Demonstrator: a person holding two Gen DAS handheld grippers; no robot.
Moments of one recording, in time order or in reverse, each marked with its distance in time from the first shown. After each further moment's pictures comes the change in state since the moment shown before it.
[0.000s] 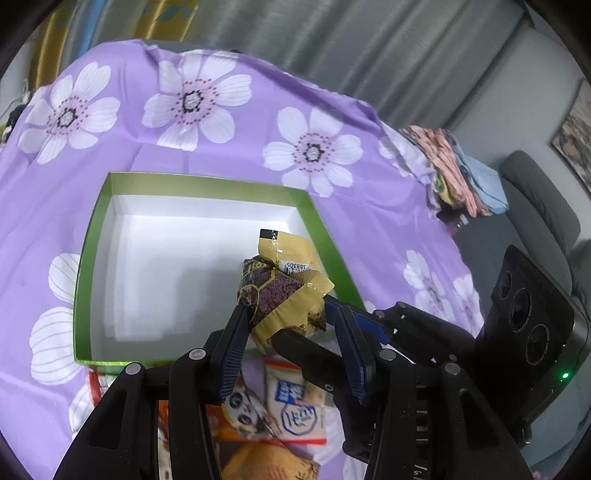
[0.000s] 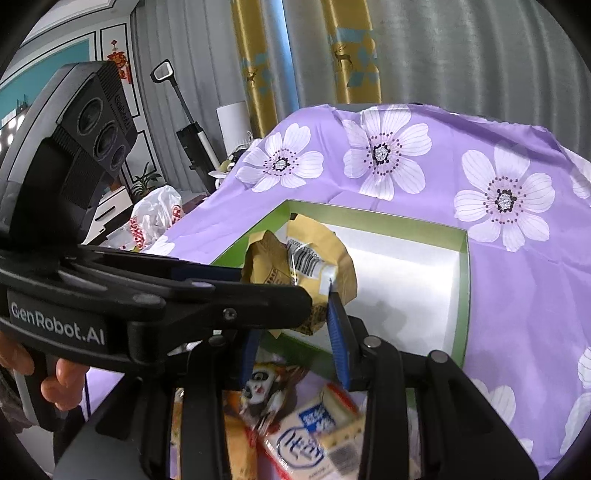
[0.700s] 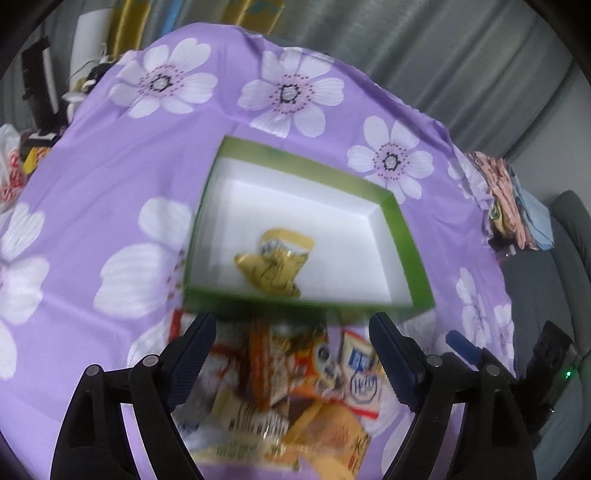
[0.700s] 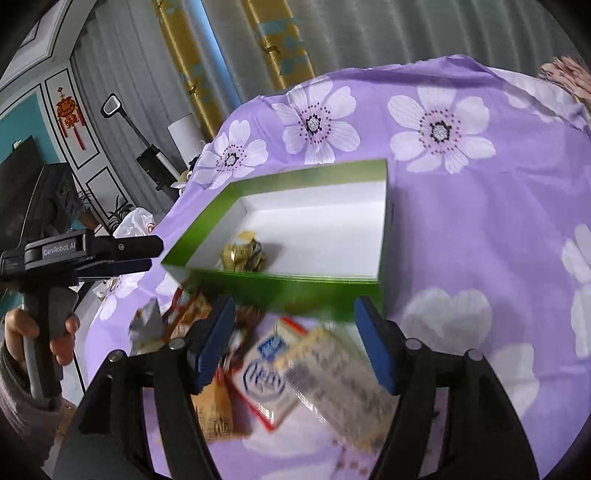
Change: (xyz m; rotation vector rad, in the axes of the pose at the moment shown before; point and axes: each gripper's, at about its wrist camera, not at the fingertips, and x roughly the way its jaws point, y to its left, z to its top) left arm -0.045 0.047 -0.043 -0.182 -0.020 0.202; right arm -0.058 -0.034 -0.063 0.239 0.032 -0.079
